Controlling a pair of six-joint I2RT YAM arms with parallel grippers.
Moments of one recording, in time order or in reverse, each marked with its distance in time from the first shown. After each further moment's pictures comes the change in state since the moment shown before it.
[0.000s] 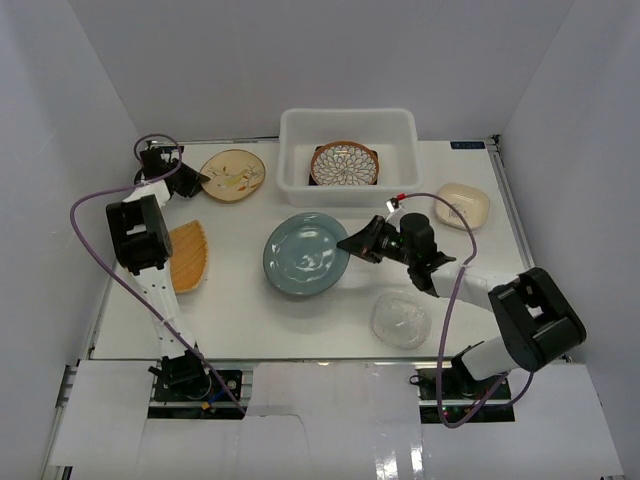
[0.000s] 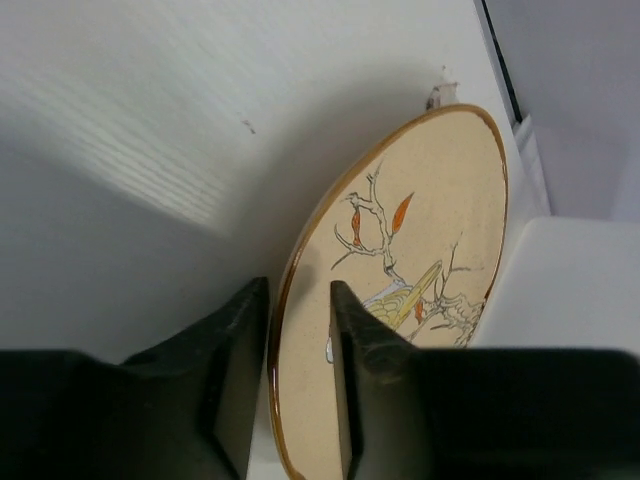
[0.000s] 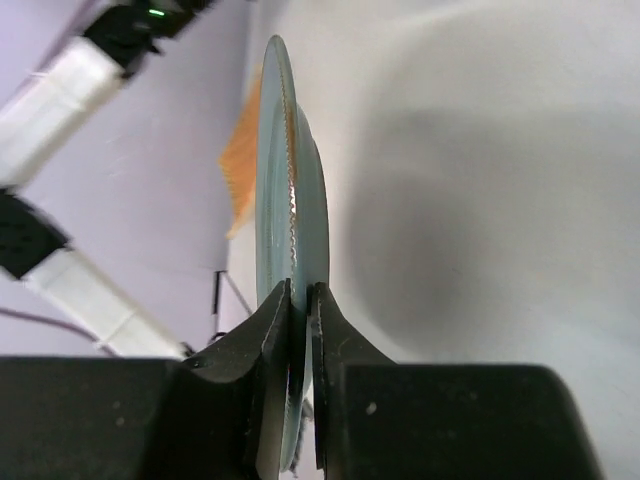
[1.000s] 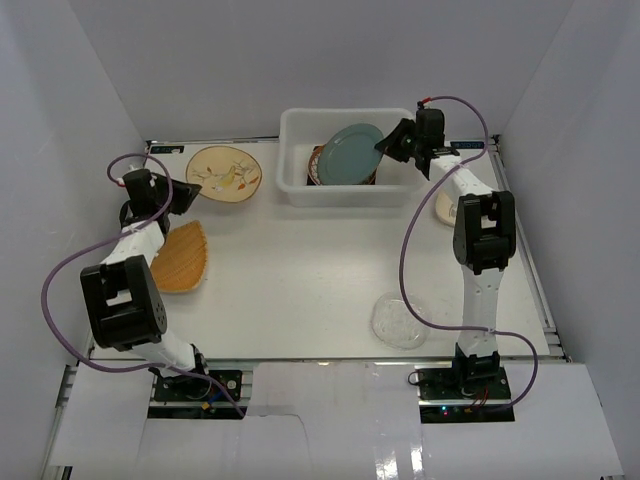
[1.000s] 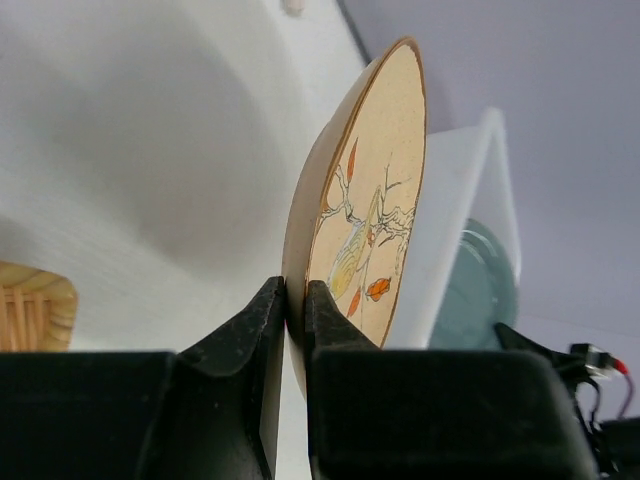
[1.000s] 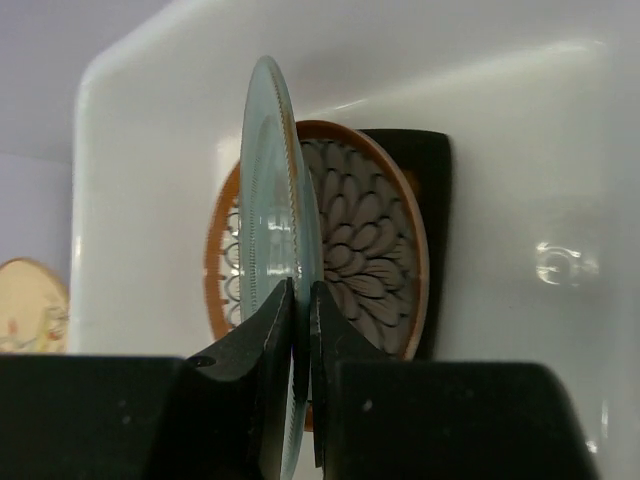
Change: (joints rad) left arm -0.008 -0.737 -0.753 0.233 -0.093 -0.177; right arm -0.345 0.740 1.263 -0.617 0.096 -0.371
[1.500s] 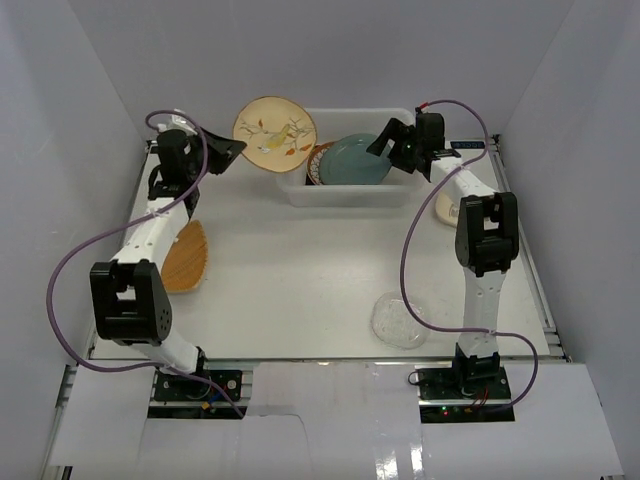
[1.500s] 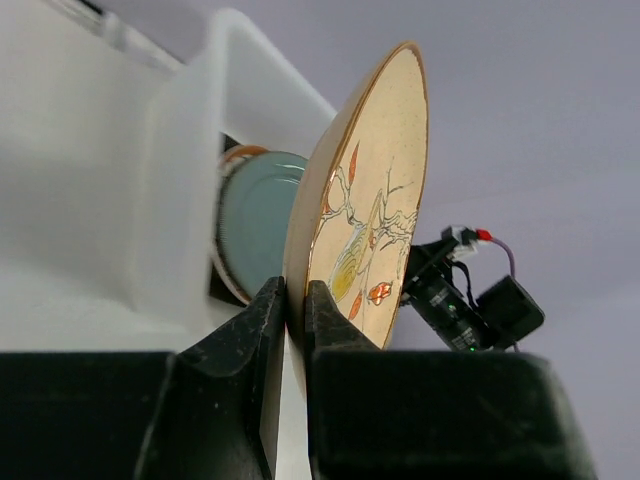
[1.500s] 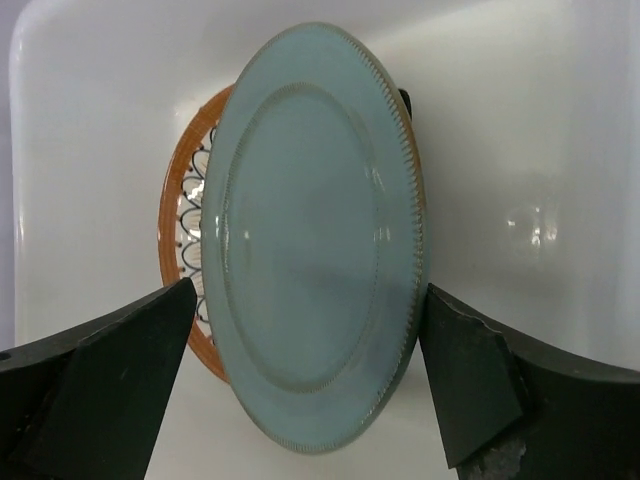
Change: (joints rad) left arm -0.225 -0.069 0.206 0.016 0.041 -0.013; right arm -0.019 -0.002 -0.037 -0.065 0.013 -0.056
